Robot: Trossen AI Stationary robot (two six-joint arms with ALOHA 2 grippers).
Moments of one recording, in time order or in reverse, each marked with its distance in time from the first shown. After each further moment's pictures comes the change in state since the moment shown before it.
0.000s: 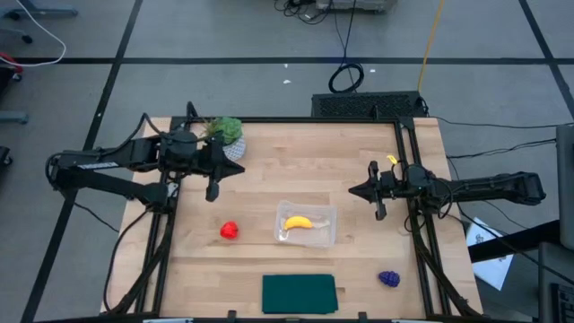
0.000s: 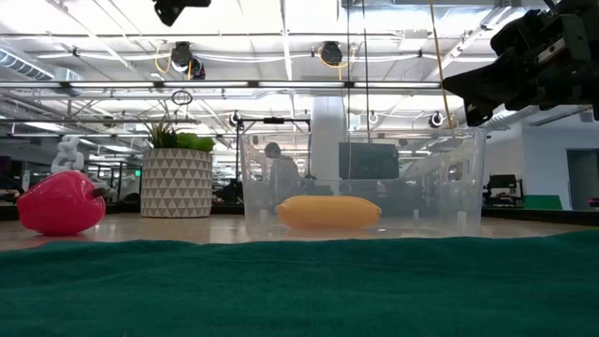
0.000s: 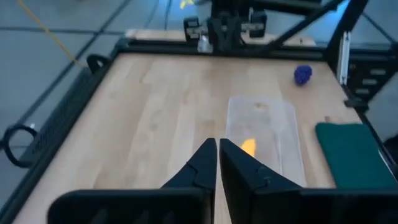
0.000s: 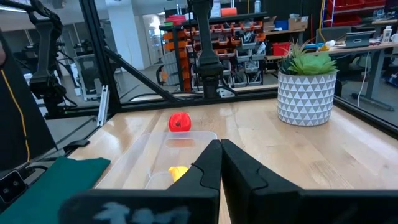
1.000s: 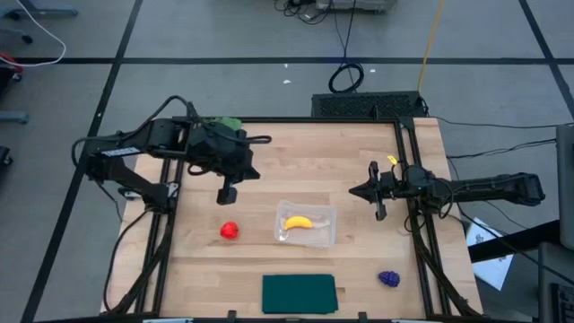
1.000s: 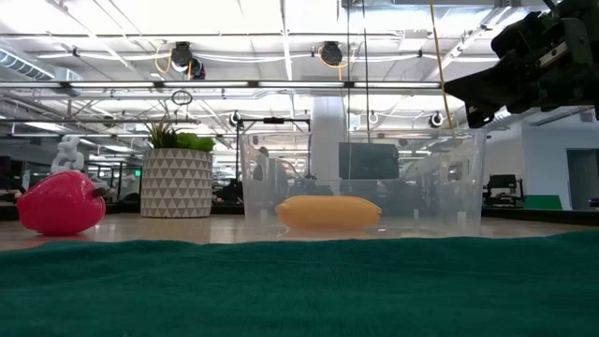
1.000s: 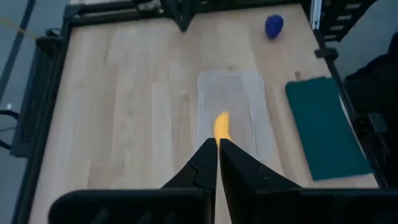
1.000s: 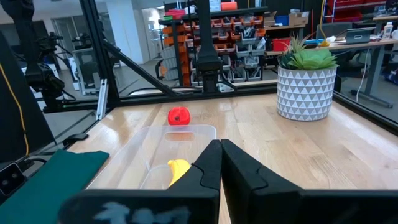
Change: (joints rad) left arm -0.097 0.490 0.757 -0.582 0.015 0.073; right arm 0.000 -0.025 0.000 -0.048 0.000 -0.011
